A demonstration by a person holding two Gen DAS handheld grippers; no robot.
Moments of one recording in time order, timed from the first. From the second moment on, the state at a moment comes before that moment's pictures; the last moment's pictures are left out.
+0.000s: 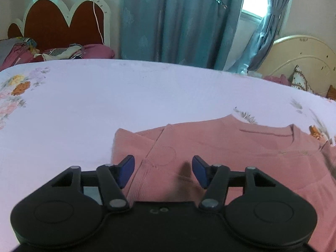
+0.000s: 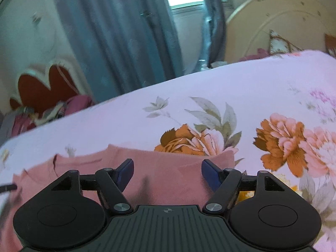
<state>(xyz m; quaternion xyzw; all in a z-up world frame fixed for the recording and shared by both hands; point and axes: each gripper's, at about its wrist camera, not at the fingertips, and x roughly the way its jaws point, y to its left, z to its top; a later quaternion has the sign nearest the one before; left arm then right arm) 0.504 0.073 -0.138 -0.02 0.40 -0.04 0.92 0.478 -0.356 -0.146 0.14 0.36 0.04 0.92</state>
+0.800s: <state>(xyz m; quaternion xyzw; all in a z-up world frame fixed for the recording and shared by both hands) 0.504 0.072 -0.116 -0.04 0.31 -0.05 0.95 0.490 -0.351 -0.144 0.08 0.30 0.06 0.95</state>
